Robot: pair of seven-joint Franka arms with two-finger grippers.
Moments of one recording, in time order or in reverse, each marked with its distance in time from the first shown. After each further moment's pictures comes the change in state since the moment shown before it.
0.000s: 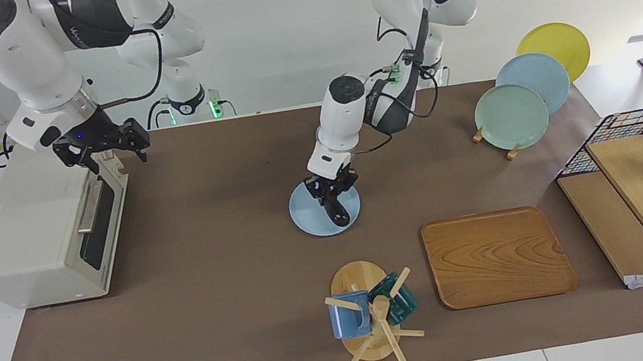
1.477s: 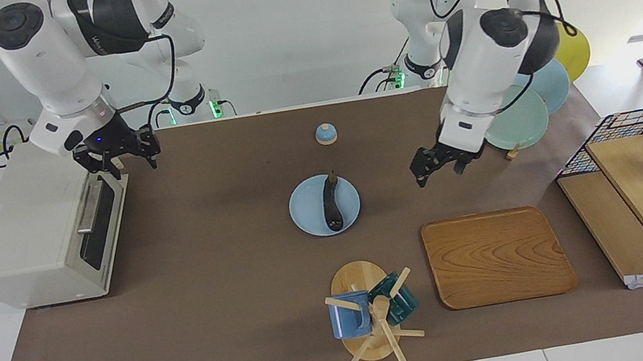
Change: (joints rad) left arm 0.435 -0.184 0.037 0.273 0.000 -0.579 0.417; right arm -0.002 -0.017 -0.002 -0.107 0.000 0.100 -0.061
